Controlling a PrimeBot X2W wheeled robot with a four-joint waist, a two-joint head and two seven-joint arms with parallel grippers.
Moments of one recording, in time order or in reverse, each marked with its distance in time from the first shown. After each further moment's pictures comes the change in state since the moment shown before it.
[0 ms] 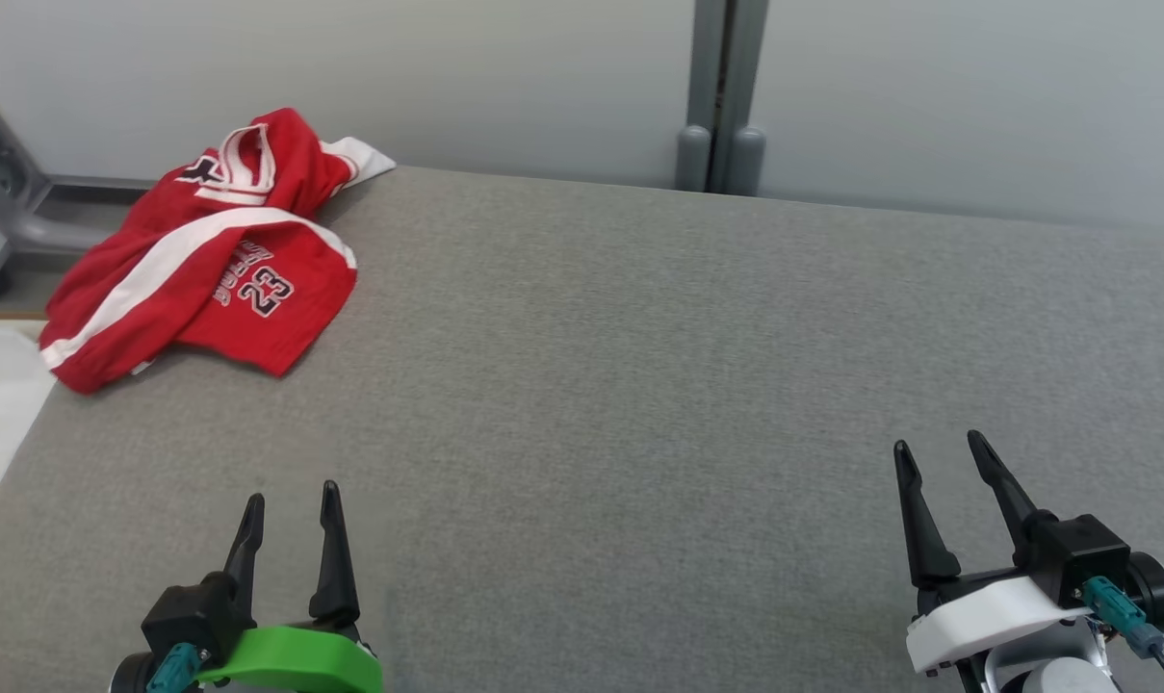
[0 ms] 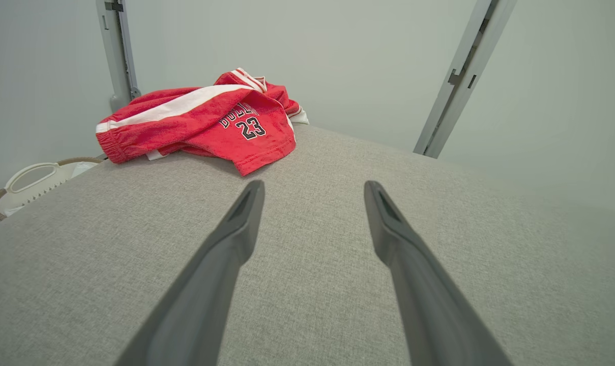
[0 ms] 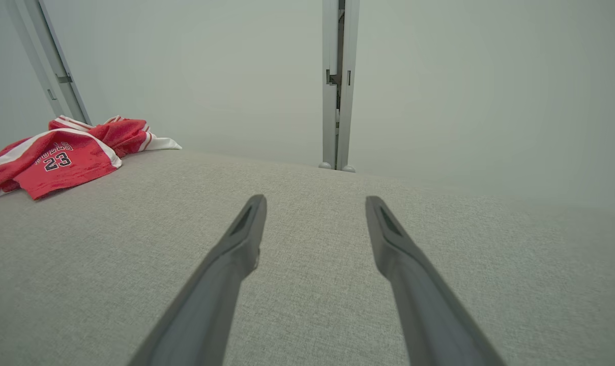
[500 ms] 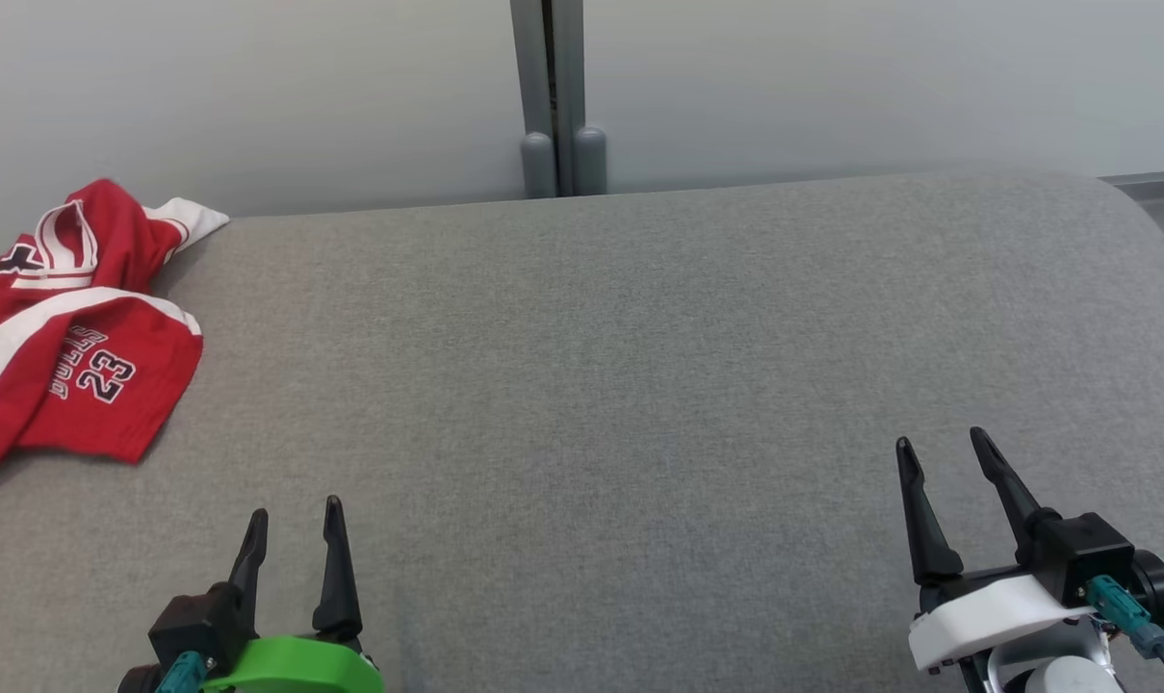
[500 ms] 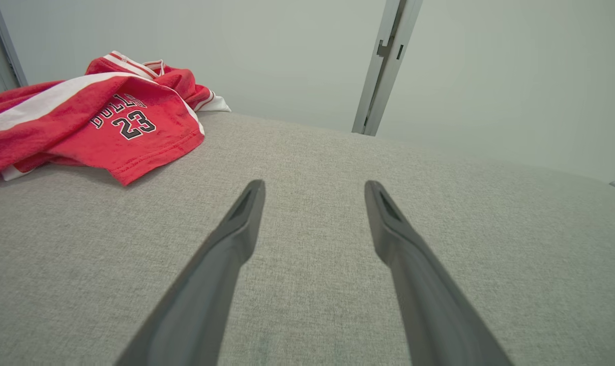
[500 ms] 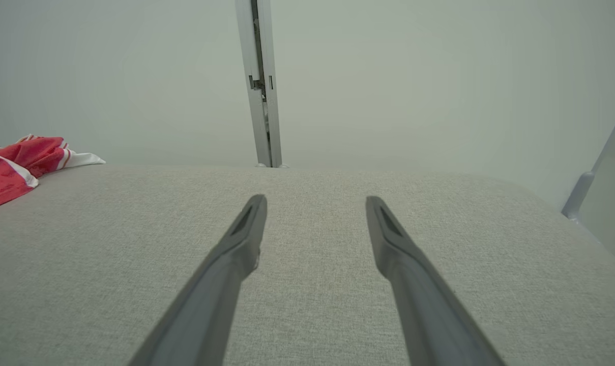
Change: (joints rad) left arm 0.010 0.000 0.002 0.024 0.002 0.000 0.000; right arm -0.002 0.000 -0.001 -0.007 0.000 0.000 0.000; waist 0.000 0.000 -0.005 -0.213
